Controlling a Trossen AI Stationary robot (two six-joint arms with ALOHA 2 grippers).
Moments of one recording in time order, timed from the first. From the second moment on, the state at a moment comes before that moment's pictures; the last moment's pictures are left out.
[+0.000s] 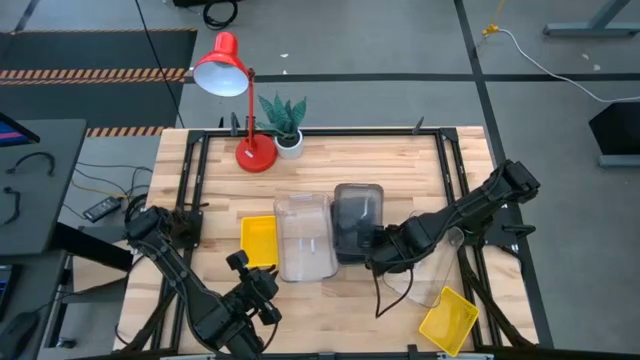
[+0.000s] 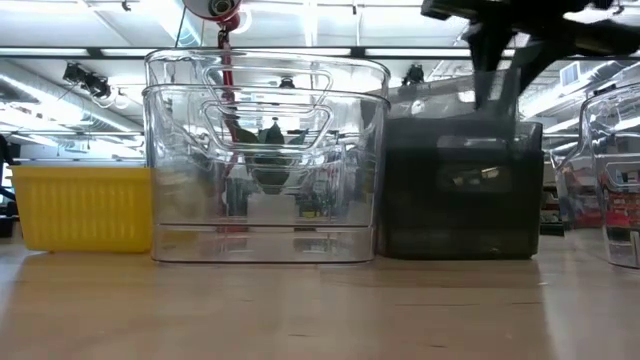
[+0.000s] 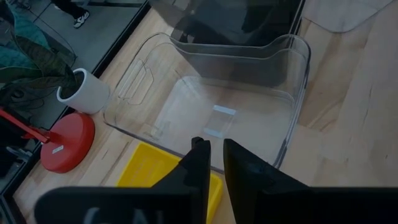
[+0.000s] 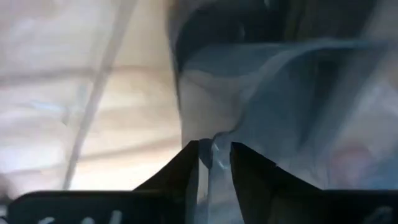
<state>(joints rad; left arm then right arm) -0.83 1.94 1.82 -1.57 -0.92 -1.29 0.46 1.63 1.31 -1.20 0.46 -1.09</state>
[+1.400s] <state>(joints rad) -0.84 1.94 1.82 -1.56 -0.92 -1.29 0.58 1.60 1.23 -0.99 0.45 0.03</state>
